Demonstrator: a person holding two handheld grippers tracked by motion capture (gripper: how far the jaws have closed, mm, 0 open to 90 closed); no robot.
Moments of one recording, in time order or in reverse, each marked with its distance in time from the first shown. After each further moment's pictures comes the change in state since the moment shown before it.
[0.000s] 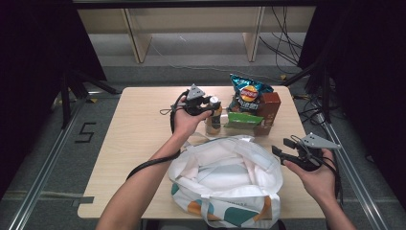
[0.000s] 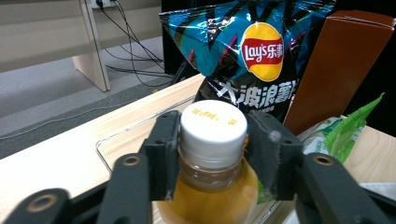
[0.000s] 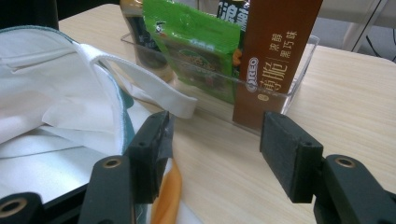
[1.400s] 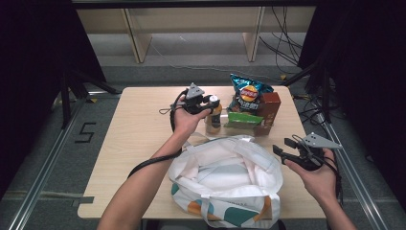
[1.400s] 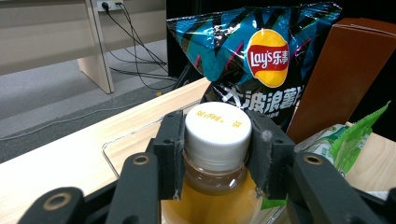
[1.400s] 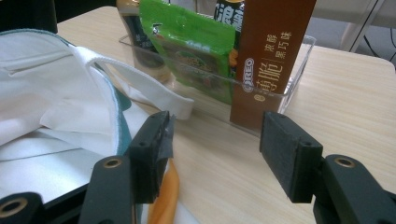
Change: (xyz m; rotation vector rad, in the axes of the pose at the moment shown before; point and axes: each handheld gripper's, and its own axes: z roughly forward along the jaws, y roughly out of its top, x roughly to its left) left arm 0.002 0.001 0.000 -0.015 0.020 -0.002; right arm 0.000 0.000 -0.002 0.002 -0.001 0.037
